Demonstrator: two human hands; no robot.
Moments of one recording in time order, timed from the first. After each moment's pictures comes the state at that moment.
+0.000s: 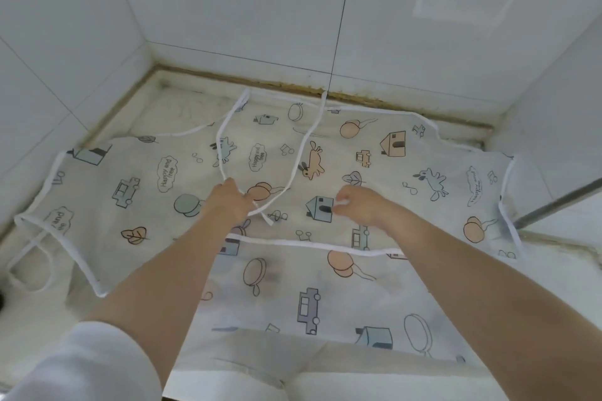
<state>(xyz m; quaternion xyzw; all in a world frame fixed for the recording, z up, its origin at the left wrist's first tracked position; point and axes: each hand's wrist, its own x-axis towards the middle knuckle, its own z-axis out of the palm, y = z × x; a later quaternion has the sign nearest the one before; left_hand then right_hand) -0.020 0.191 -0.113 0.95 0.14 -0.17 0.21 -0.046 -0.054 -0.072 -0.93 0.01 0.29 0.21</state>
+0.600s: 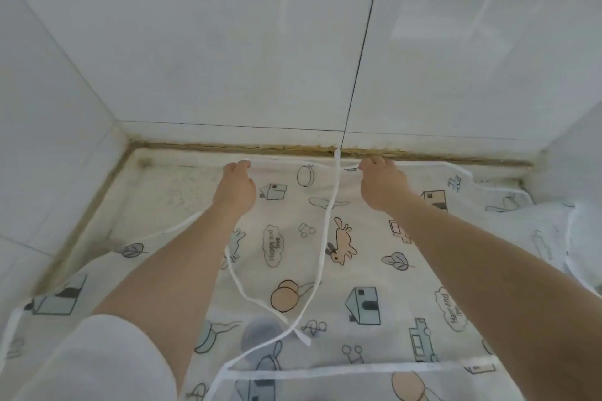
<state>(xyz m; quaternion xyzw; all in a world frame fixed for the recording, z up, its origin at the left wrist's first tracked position) 0.188 0.202 -0.091 0.96 -0.01 -0.10 0.27 0.134 -0.040 -0.060 -0.98 0.12 0.11 0.06</state>
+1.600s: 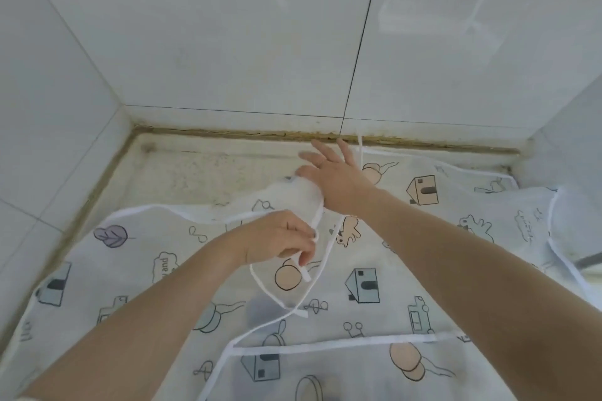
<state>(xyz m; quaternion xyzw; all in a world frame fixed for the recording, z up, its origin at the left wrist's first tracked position) 0.070 0.196 -0.036 0.73 -0.28 -0.42 0.46 0.108 0.018 -0.053 -0.98 -0.17 0.06 -0.04</state>
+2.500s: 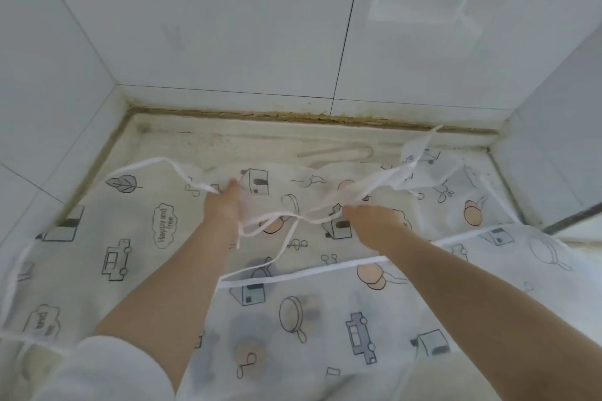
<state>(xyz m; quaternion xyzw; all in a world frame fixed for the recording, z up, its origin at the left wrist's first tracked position) 0.080 0.214 -0.098 0.65 0.37 -0.13 0.66 0.004 -0.017 -0.095 -0.96 -0.01 0.26 -0.05</state>
